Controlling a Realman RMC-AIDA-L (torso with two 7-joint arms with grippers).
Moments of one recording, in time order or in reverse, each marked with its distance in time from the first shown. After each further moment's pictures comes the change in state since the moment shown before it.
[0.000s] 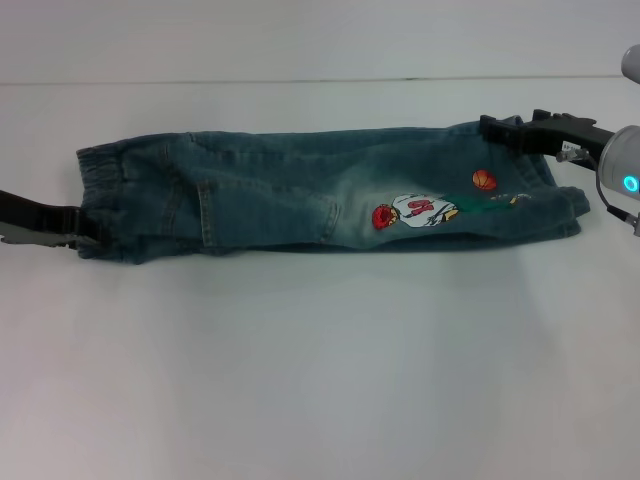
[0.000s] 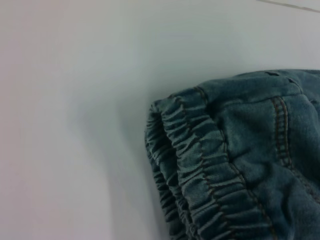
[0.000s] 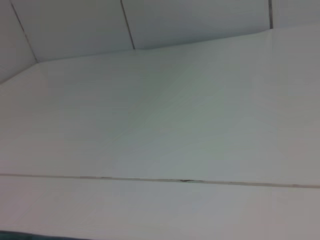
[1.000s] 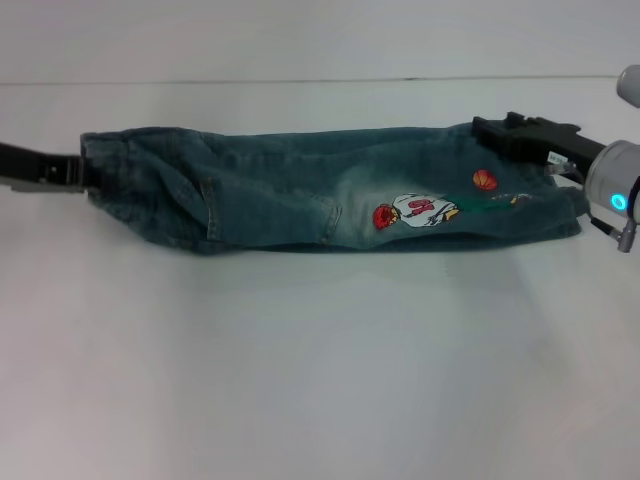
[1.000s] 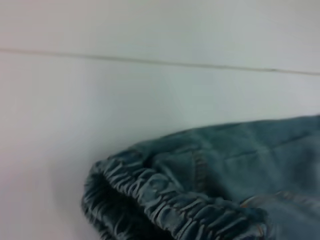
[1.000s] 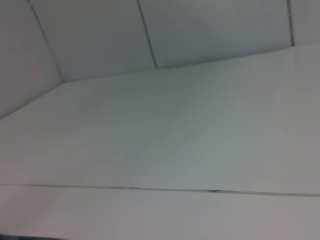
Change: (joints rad) left arm 0.021 -0.008 -0.003 0.167 -0.177 0.151 0.078; right arm -0.020 0.010 -0.007 0.074 0.207 -0.077 -0.227
